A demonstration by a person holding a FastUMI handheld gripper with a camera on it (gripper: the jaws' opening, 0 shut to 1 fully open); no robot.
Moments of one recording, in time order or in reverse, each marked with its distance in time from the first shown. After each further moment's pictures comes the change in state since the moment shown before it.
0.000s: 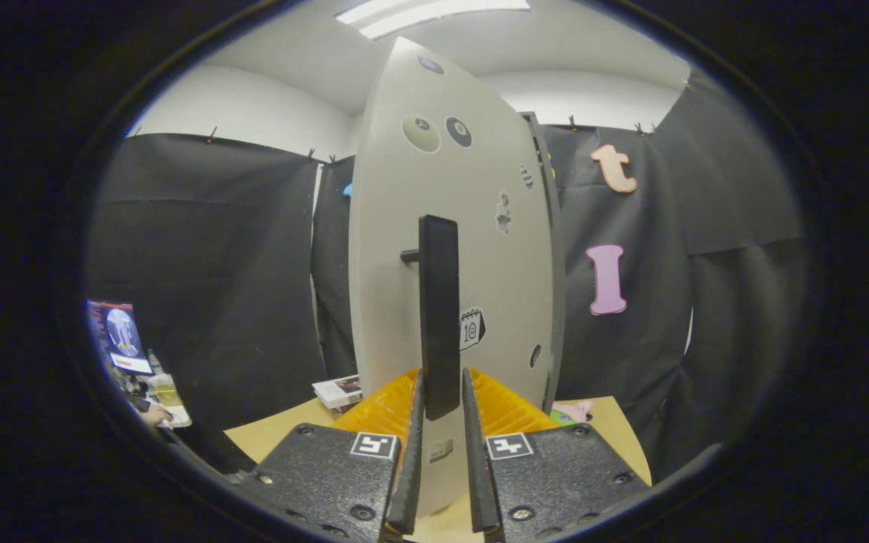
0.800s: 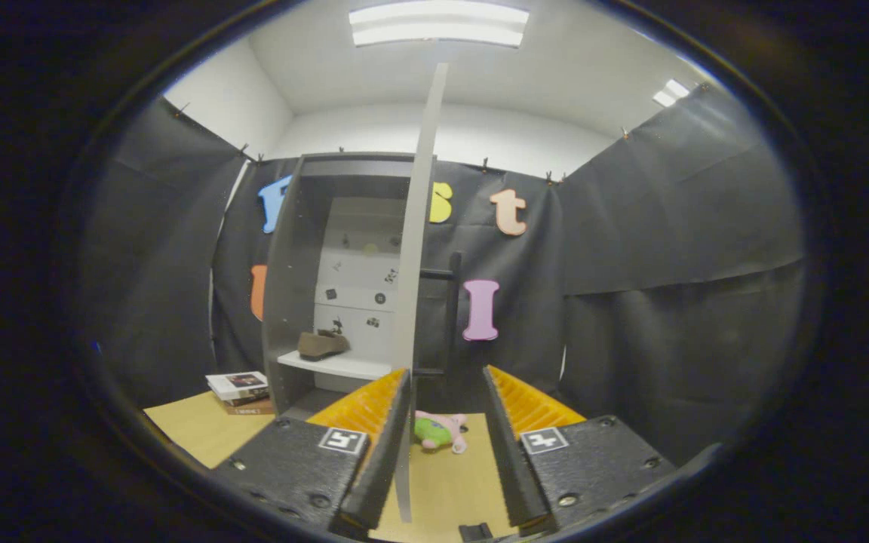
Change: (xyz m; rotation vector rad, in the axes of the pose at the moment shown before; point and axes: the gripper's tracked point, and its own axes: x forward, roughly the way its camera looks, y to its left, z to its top) arm -0.104 -0.077 0.008 -0.107 -0.137 -0.362
